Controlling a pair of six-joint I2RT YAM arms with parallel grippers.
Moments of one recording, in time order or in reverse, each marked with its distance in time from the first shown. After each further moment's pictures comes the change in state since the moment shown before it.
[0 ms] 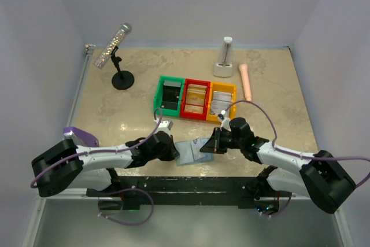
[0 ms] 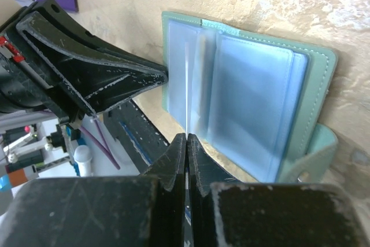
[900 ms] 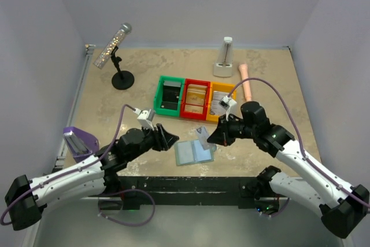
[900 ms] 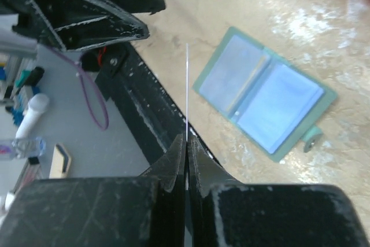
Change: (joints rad) left arm 0.072 -0.510 -0.006 -0.071 -0.045 0.144; right arm -0.019 -0.310 0.425 -0.711 0.017 -0.467
